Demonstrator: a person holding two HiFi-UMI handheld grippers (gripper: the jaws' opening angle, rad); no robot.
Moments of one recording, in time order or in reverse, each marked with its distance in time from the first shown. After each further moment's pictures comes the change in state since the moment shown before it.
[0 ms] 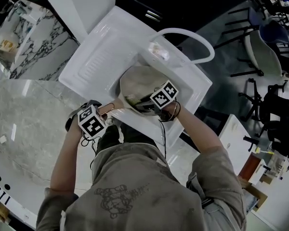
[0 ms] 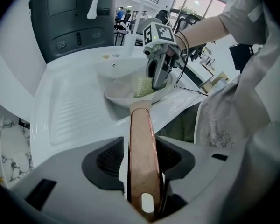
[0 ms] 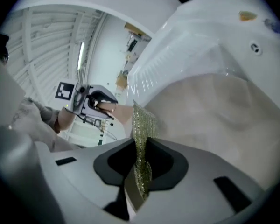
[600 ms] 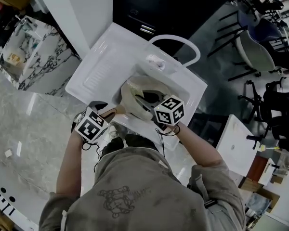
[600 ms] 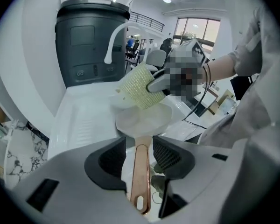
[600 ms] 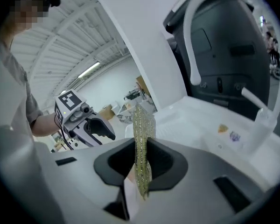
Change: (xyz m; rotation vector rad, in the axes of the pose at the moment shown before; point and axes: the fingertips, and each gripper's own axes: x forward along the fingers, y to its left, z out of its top) left arm -0.070 0.007 0.052 -0.078 -0.309 0.081; right arm -0.089 0.087 0.088 -0.324 -0.635 -0.389
